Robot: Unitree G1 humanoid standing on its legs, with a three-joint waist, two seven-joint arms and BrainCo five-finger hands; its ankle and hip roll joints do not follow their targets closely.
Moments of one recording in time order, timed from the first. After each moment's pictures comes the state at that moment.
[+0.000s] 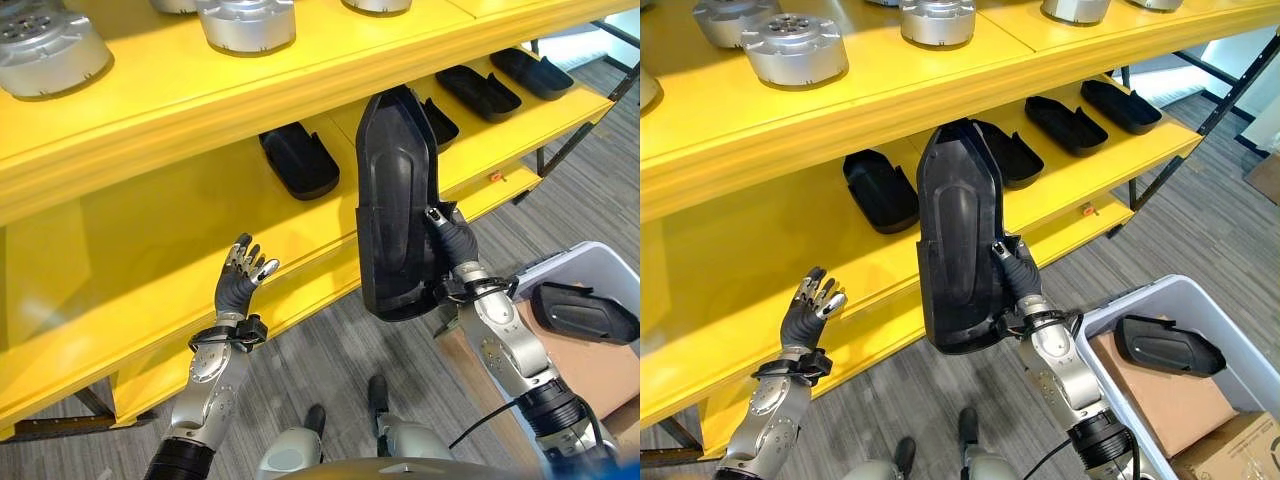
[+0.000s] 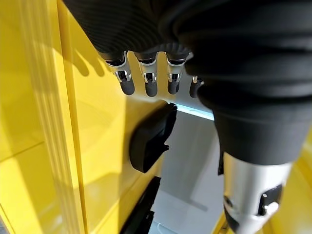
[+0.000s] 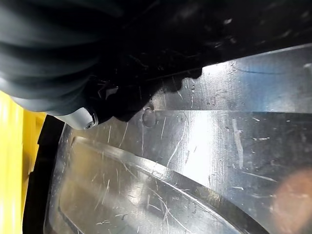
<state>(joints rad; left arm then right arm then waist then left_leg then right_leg) 0.08 0.33 -0.10 0.01 -0.63 -0.18 0.15 -0.23 -0.38 0.31 -0.02 0.56 -0.11 -0.16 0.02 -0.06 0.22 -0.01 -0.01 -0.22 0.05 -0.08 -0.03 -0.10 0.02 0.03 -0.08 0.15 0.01</state>
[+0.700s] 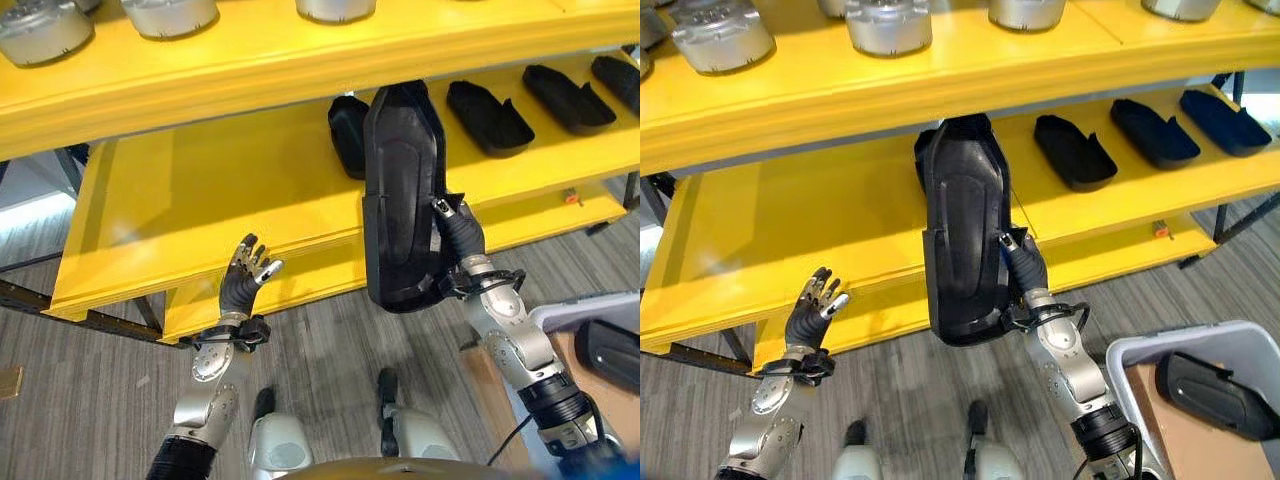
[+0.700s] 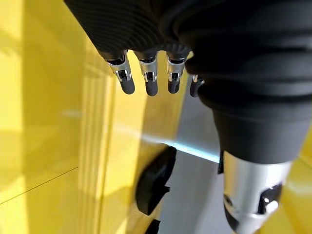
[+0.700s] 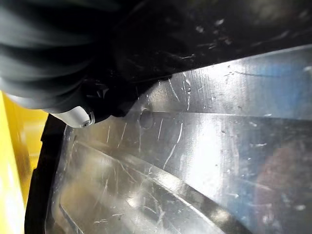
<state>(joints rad) 0.05 0.32 -0.12 0.03 -0.64 -0.16 0.13 -0.27 -0.40 0.28 -0.01 0.57 -0.10 -0.19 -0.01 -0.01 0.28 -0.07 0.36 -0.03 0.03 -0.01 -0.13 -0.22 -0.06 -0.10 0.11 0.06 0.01</state>
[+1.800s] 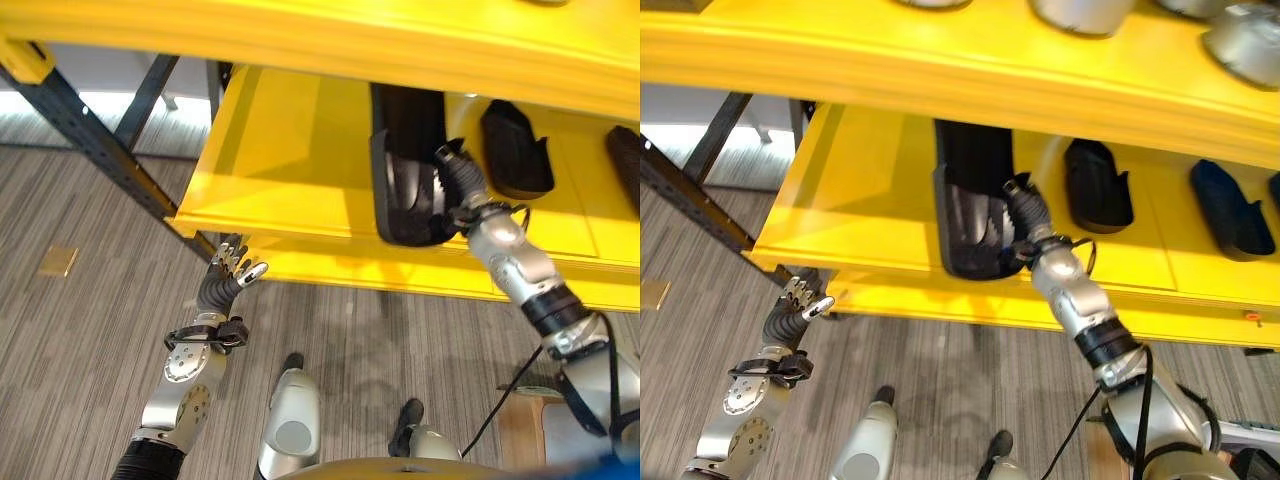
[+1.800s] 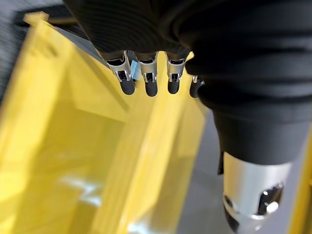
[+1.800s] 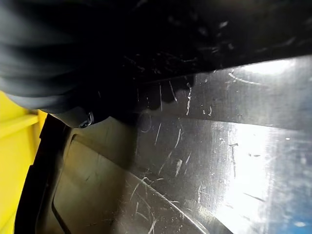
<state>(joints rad) 0.09 0.47 -0.13 0.00 -0.69 -0.14 0.14 -0.77 -0.54 0.39 0.40 0.77 -0.03 -0.23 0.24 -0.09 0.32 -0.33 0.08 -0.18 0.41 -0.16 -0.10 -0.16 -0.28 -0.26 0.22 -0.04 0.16</state>
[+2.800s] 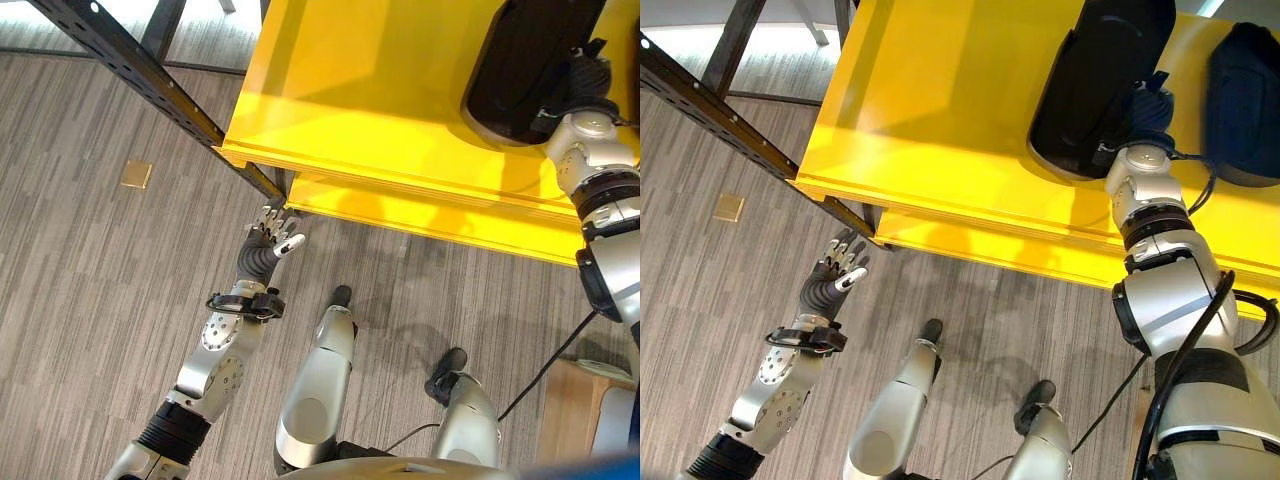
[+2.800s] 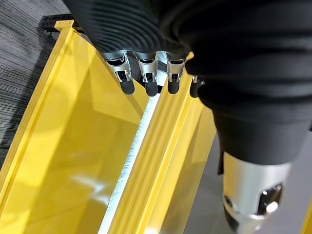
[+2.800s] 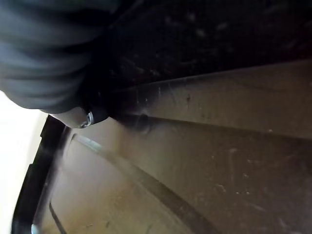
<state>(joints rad) -0.09 0.47 -0.32 -0.08 -0.77 -0.21 0.16 -1.36 -0.66 0.44 1.26 0.70 -0.06 -0.35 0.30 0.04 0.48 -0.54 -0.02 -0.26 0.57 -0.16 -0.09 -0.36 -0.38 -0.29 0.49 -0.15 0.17</state>
